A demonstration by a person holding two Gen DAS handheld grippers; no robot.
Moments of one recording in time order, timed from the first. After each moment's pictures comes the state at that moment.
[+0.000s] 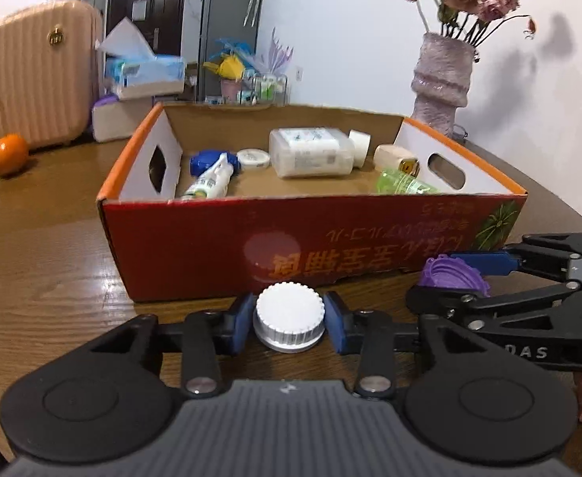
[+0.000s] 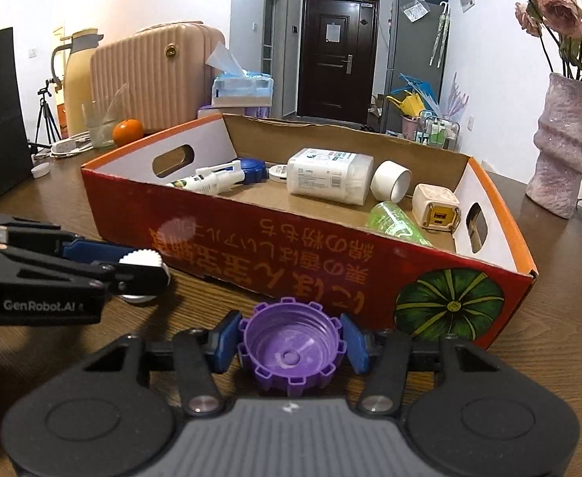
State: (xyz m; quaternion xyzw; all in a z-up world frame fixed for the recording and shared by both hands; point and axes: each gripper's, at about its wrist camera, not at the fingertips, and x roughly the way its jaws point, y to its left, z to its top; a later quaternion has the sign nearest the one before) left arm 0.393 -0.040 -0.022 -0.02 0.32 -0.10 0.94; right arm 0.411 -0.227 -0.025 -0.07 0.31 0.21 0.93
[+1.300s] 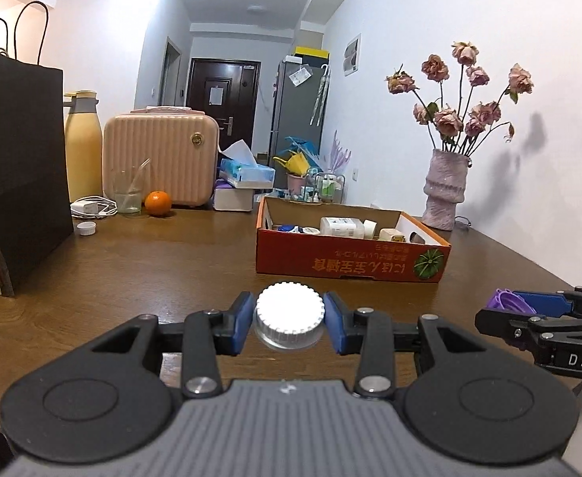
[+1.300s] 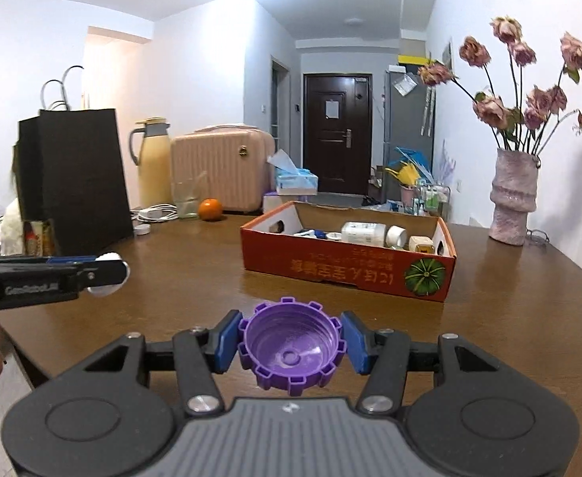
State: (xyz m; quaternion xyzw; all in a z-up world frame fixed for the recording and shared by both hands) left arm 0.103 -0.016 0.056 -0.05 0.17 0.00 0.99; right arm 0.142 -0.245 0.056 -0.03 0.19 0.22 0.96
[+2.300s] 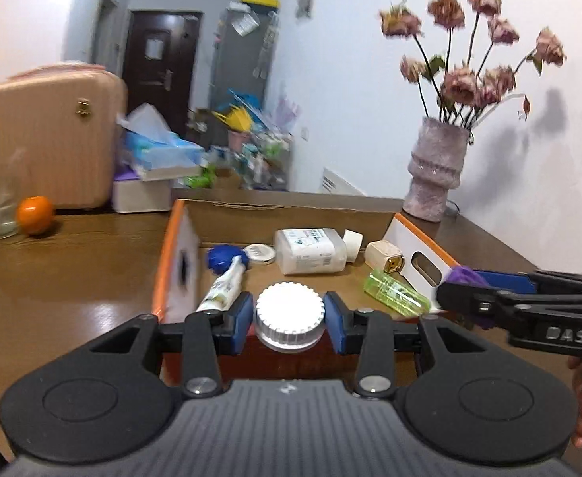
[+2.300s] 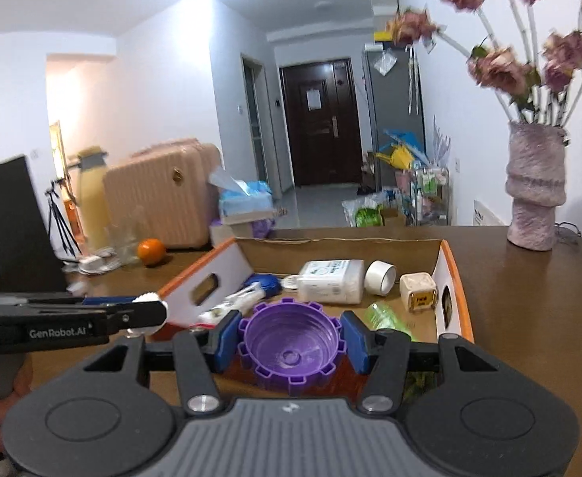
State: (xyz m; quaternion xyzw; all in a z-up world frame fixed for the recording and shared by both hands) left arm 0.392 -0.024 0.055 -0.05 0.25 -0.10 0.96; right arm 0.389 -0.254 0.060 0.04 0.23 0.21 0.95
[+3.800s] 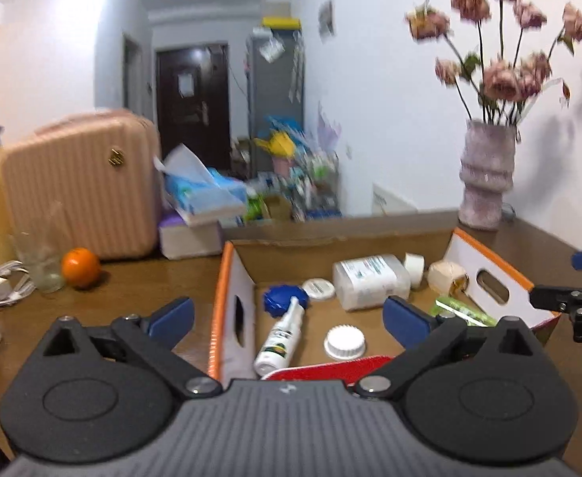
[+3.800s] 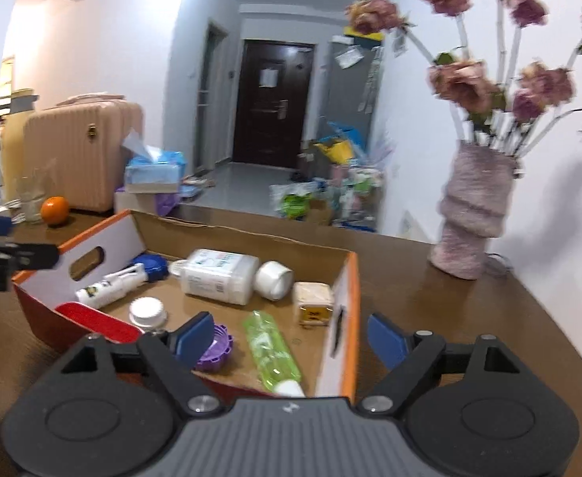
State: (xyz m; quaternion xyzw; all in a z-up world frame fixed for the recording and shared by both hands) left arm 0.395 -0.024 0.063 0.02 0.19 -0.01 0.98; right arm 0.422 -0.274 0.057 -0.07 0.23 0.10 0.97
